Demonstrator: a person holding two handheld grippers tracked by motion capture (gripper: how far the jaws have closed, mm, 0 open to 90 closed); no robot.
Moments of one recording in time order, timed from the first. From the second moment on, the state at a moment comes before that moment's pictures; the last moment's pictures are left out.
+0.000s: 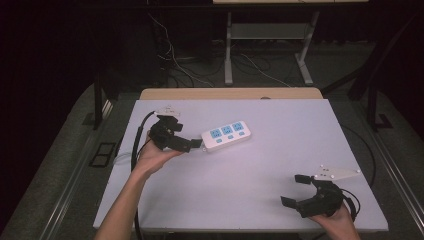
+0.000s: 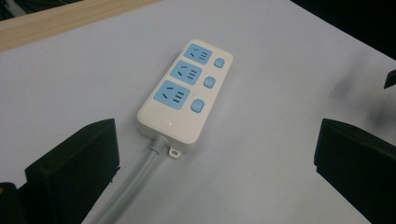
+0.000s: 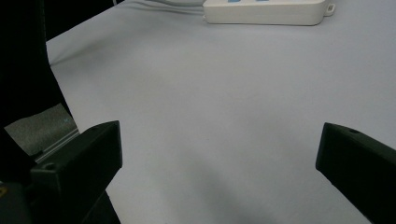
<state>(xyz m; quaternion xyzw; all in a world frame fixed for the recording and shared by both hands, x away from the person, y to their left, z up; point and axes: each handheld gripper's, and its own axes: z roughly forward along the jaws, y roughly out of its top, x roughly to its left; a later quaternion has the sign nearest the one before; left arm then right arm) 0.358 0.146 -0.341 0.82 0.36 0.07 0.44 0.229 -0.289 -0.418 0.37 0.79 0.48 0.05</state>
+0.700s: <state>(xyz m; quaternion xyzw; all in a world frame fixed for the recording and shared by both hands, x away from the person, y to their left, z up) 0.307 0.153 -0.354 0.81 0.34 0.10 0.48 0.228 -0.288 -0.417 0.37 0.79 0.48 0.05</state>
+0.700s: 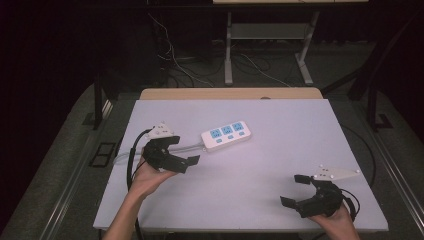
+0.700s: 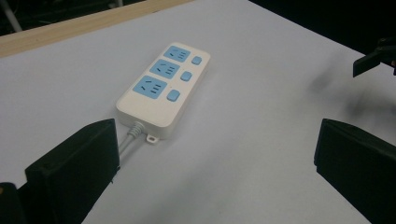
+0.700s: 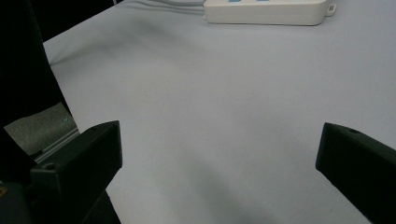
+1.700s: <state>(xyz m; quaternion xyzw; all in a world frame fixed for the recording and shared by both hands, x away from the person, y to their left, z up) 0.257 0.173 -0.412 0.78 0.36 0.07 0.51 0.229 -0.287 -0.418 0.38 0.79 0.48 0.05</state>
